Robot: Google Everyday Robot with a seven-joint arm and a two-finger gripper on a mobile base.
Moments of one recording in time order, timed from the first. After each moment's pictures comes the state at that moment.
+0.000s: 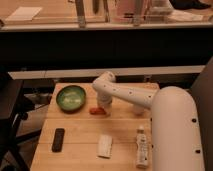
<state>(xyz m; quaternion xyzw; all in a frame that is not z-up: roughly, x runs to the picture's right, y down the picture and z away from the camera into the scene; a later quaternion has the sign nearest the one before) -0.006 0.139 0.912 -0.31 -0.15 -0.37 0.86</state>
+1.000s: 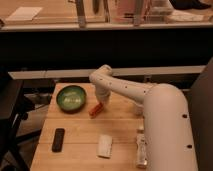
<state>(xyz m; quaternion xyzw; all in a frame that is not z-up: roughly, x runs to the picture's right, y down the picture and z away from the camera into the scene) -0.016 0.097 0.915 -0.30 -0.13 -0.38 0.86</state>
